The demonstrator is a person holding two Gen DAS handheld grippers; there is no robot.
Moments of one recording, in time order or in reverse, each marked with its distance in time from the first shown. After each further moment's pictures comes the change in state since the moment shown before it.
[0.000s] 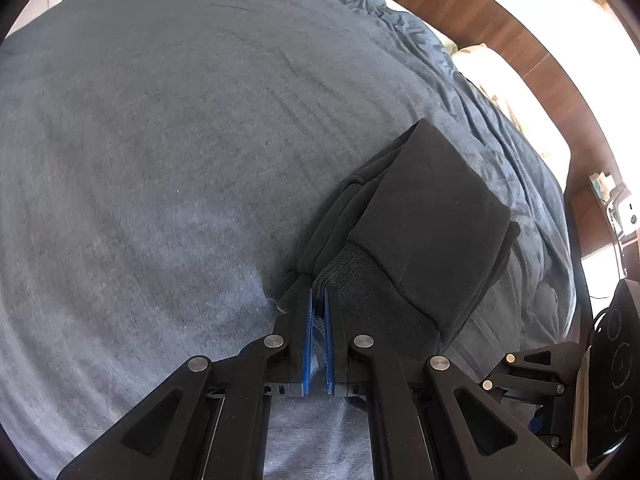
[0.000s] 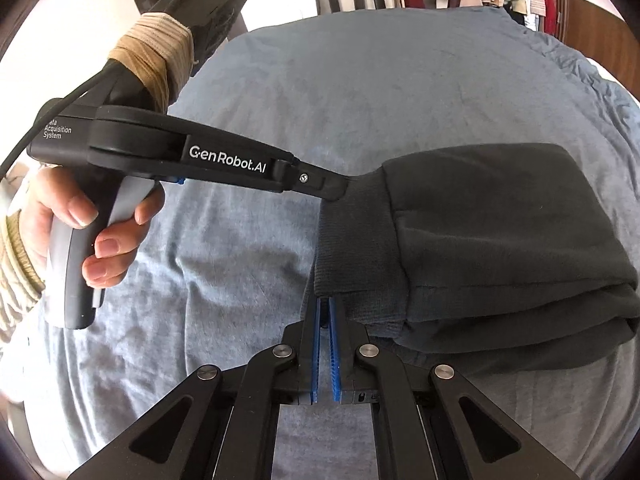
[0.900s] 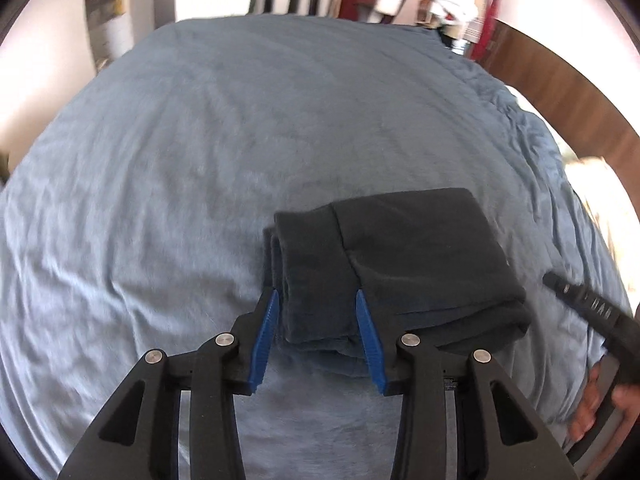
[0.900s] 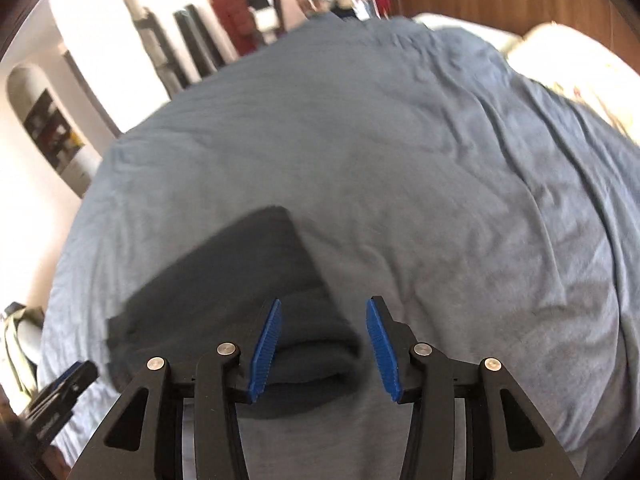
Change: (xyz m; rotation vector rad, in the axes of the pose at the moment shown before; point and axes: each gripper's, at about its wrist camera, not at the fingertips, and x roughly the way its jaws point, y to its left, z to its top) left arm -0.029 -0.126 -0.056 -0.463 -0.292 0.462; right arm -0.102 -0.239 0.004 0.427 -0.132 -0.225
